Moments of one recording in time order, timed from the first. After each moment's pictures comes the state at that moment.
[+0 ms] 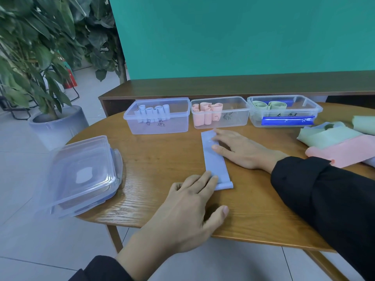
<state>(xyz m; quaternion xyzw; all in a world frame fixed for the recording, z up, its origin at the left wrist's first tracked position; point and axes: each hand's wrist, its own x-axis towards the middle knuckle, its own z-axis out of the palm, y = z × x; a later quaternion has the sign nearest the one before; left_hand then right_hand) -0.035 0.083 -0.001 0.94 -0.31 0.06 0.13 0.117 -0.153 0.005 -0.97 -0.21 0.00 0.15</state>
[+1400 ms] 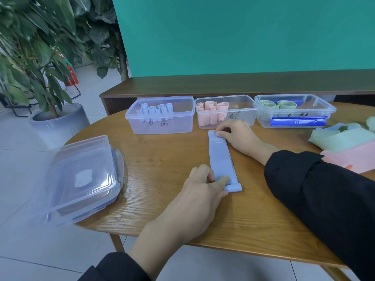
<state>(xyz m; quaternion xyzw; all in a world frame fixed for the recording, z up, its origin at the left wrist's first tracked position) 0.007 0.072 -0.016 0.92 -0.31 0.10 0.23 0.180 -0.133 0.000 -0.92 -0.16 -0.15 0.31</state>
